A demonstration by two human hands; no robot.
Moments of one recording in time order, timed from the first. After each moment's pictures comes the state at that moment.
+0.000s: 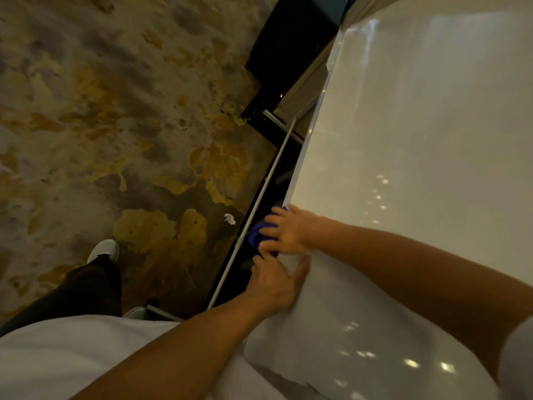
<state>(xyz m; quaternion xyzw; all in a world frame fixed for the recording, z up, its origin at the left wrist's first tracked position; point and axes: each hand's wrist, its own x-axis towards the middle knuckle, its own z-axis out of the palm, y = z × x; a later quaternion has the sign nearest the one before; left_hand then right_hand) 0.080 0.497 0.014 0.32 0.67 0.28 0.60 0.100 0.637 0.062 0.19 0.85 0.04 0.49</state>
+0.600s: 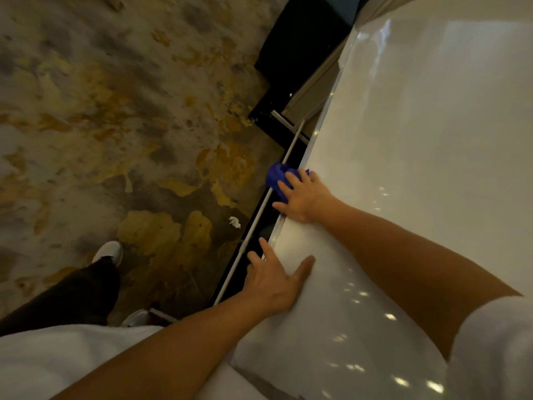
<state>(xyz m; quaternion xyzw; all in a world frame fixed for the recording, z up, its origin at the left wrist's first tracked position) 0.047 0.524 0.026 0.32 0.68 0.24 0.61 0.069 0.723 0.055 0.34 0.83 0.13 0.43</state>
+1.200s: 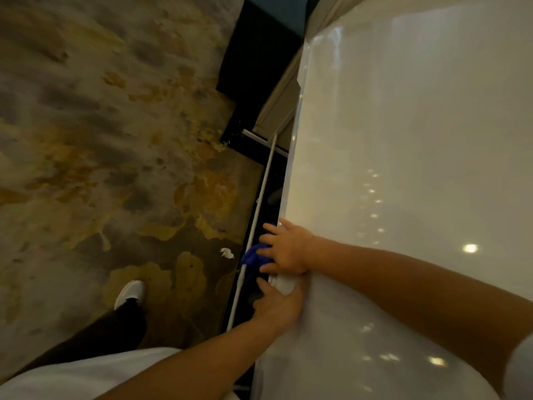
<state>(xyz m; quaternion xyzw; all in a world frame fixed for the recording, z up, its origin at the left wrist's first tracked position) 0.033 0.615 0.026 0.19 0.63 0.18 0.73 0.078 0.751 0.036 0.18 0.87 0.06 0.46</state>
